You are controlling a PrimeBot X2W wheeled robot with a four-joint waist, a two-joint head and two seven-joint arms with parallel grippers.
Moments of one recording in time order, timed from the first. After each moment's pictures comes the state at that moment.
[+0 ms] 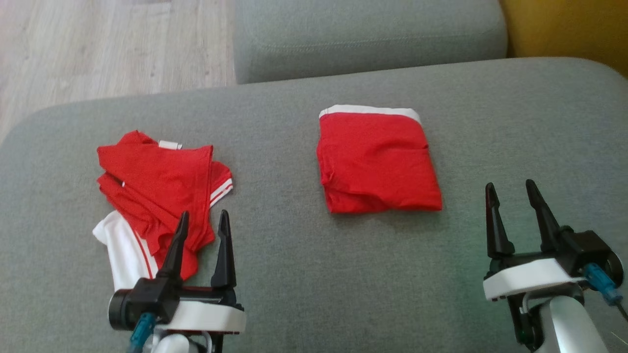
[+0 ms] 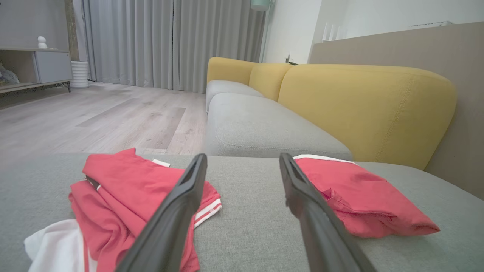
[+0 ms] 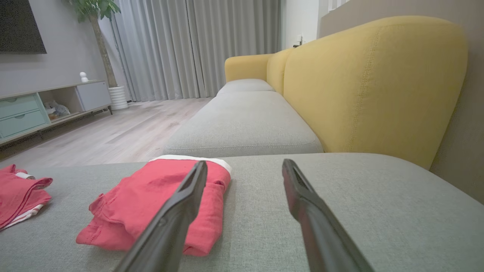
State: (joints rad) left arm -0.04 0.05 -0.24 0.20 -0.25 0.04 -0.26; right arm -0.08 -0.05 -0.02 0.28 0.07 0.13 -0.25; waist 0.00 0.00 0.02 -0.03
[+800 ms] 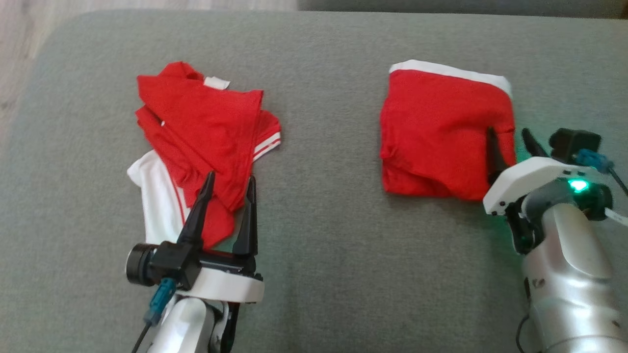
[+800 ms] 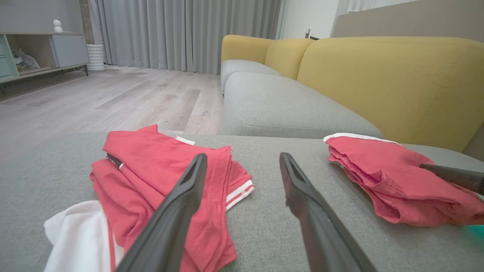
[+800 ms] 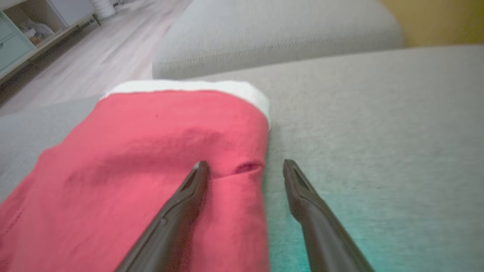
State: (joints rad) left arm -0.17 0.05 -0.33 0.22 -0.22 0.03 -0.26; right arm -0.55 -0.05 -0.14 0.77 0.08 0.13 0.02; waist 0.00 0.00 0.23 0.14
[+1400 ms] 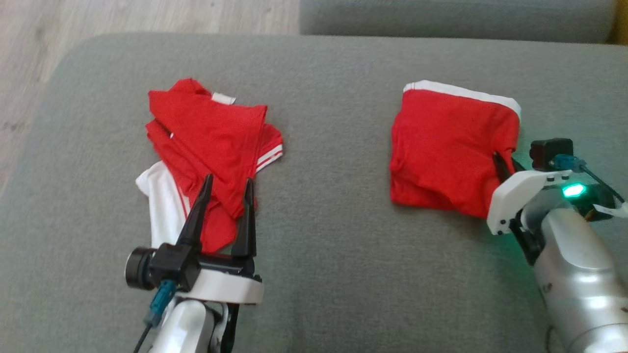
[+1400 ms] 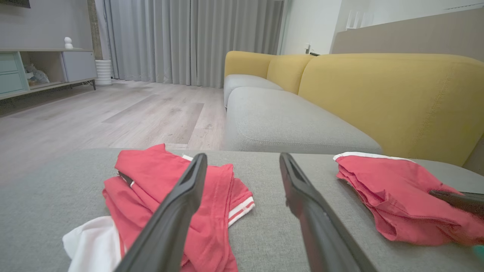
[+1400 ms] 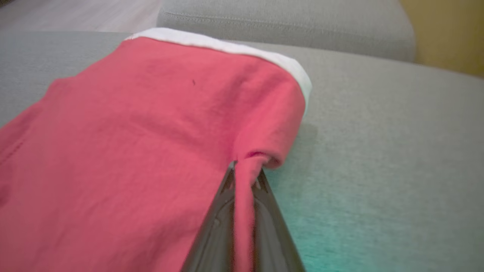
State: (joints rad) left arm -0.17 0.05 -0.32 0.23 -0.23 0.04 -0.26; right arm -0.61 -0.15 0.04 1.00 0.04 0.13 -0.01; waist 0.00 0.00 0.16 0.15
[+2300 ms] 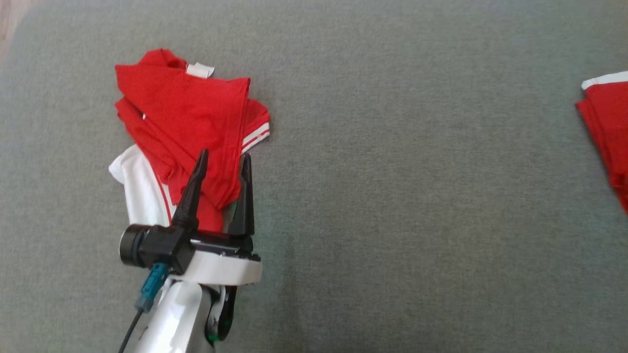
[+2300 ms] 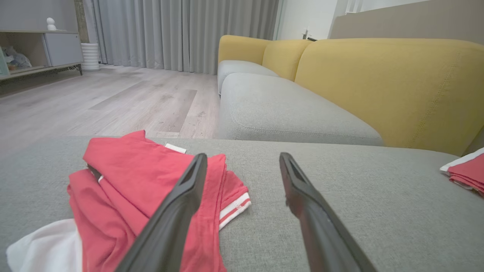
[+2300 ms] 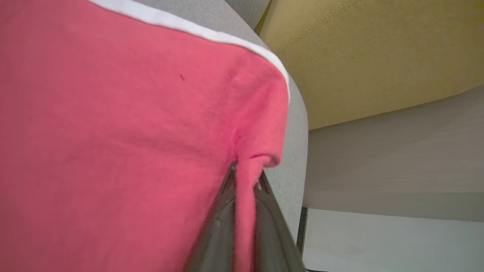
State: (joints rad) left arm -0.22 0.05 -0.31 0.19 -0.23 0.03 -0.26; right arm -0.74 -0.80 0.43 1.00 0.04 0.13 0.08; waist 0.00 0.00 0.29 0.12
